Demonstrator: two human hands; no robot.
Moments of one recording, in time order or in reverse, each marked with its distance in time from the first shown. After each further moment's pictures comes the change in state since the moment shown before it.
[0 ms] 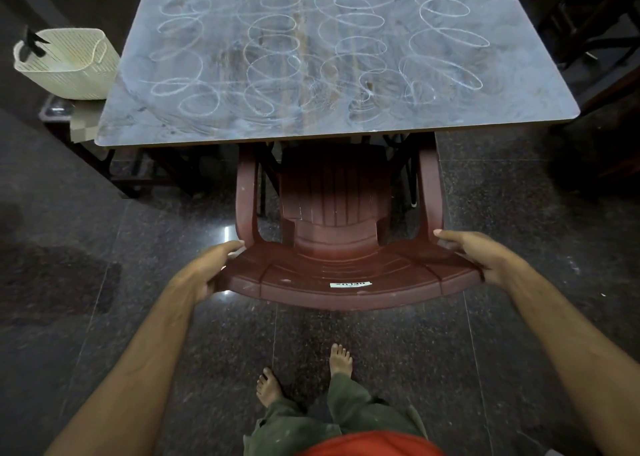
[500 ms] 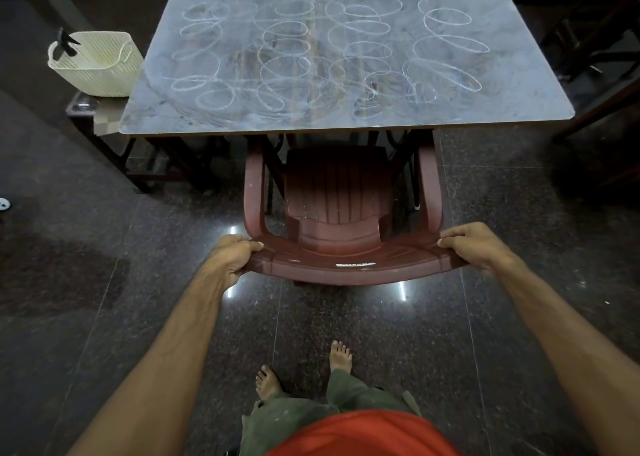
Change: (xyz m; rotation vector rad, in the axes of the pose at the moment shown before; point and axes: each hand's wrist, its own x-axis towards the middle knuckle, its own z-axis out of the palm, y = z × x) left_hand -0.040 -0.026 0.030 0.008 0.119 0.139; right_hand -0.027 0.021 0.003 -0.444 0.256 -0.259
